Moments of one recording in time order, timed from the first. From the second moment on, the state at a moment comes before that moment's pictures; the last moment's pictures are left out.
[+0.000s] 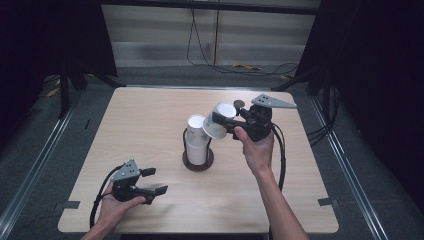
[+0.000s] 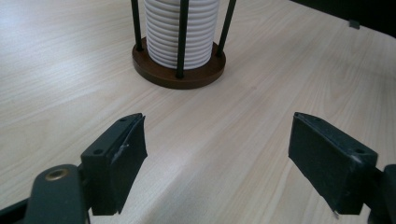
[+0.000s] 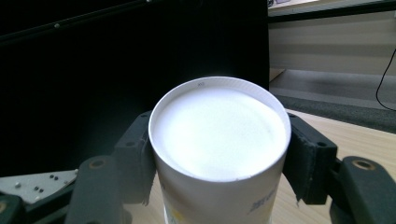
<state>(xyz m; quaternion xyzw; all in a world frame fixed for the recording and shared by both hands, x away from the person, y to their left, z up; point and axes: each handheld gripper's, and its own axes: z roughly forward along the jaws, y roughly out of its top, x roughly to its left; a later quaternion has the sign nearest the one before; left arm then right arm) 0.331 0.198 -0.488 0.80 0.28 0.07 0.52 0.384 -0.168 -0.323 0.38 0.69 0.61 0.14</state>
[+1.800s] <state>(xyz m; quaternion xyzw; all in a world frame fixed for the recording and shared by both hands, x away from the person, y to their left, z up) 0.351 0.135 -0.450 0.80 0.21 0.04 0.56 0.352 -0.144 -0.391 0.33 0.76 0.56 0.06</state>
